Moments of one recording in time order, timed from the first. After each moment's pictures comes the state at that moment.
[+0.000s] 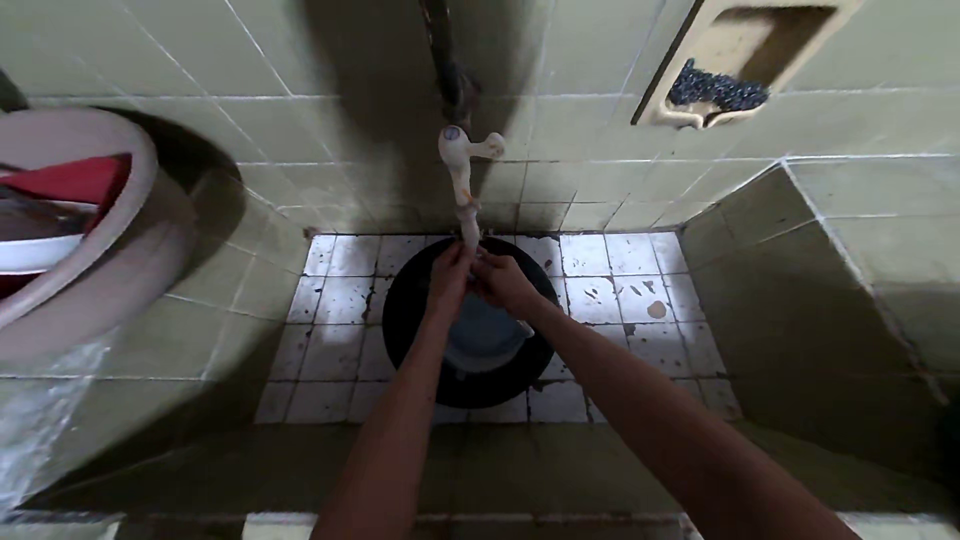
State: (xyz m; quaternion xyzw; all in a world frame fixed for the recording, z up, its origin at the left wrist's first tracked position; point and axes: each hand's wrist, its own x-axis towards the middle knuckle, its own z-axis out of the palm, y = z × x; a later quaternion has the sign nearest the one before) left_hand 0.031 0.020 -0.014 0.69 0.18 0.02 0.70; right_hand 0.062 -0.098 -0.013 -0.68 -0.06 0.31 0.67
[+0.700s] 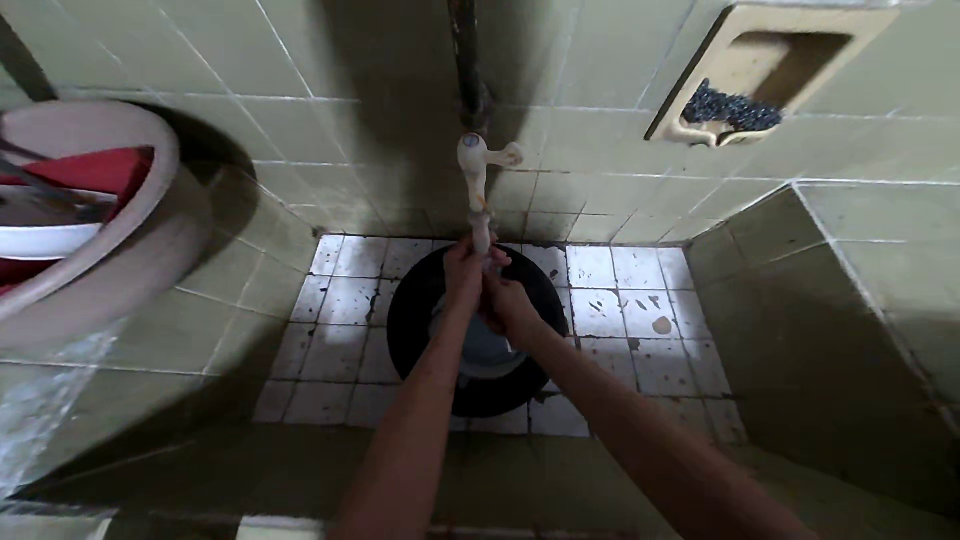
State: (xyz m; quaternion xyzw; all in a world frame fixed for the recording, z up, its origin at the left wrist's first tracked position) left_hand 0.048 0.005 -0.005 0.62 0.13 0.11 0.76; right_hand 0.034 -0.092 0.000 -0.68 0.05 0.32 0.66
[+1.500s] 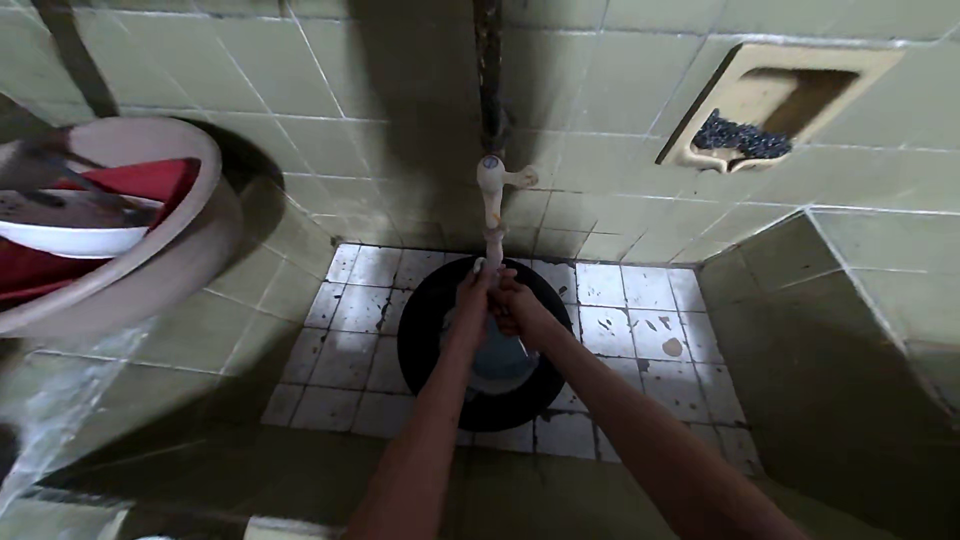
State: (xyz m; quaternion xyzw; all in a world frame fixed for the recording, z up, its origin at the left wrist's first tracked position) left_hand 0.027 0.006 -0.014 0.59 0.18 0.02 0.78; right_hand 0.051 -0.100 -0.004 -0.64 -0.02 0.37 0.68
